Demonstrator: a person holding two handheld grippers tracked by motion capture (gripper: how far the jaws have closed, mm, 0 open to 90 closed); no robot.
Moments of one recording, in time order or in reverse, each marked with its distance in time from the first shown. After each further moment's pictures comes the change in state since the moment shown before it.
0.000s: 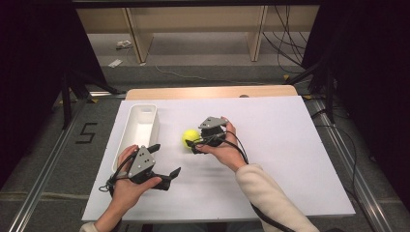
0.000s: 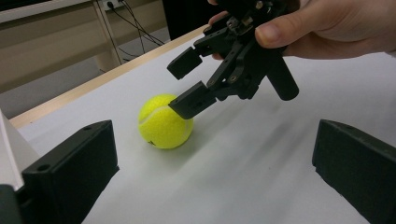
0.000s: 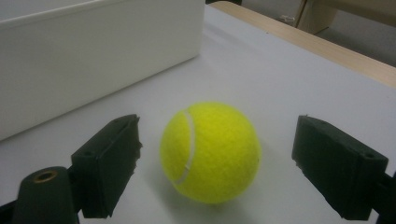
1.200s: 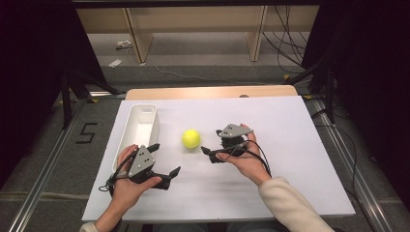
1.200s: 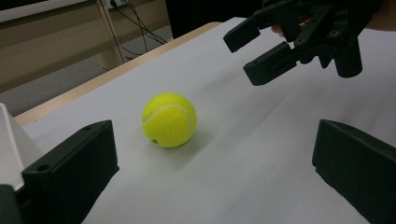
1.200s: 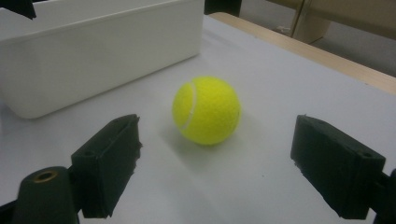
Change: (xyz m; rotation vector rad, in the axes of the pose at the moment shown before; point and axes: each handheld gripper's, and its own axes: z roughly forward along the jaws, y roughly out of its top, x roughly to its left) left arm 0.001 0.000 0.000 0.006 0.012 -0.003; right arm -0.002 -0.020 -0.069 -0.050 0.009 0.002
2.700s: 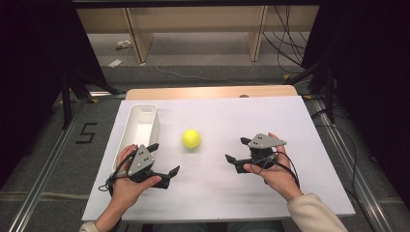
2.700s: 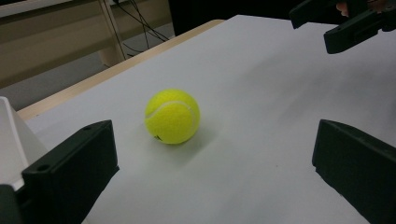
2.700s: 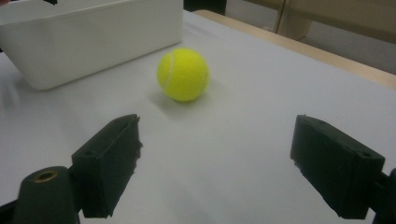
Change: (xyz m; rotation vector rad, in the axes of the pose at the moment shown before) left arm 0.003 -0.002 0.001 0.008 0.007 -0.012; right arm -0.015 -0.032 -0.072 -0.018 -0.040 0.018
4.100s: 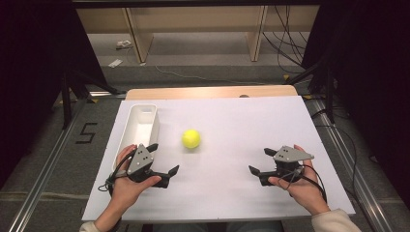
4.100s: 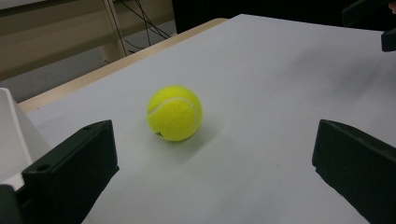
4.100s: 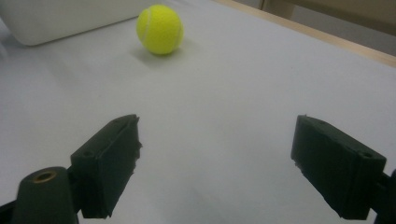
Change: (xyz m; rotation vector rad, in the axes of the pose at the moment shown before) left arm 0.002 -0.001 0.000 0.005 0.006 -0.031; right arm -0.016 -0.039 -0.060 0.050 -0.060 -0.003
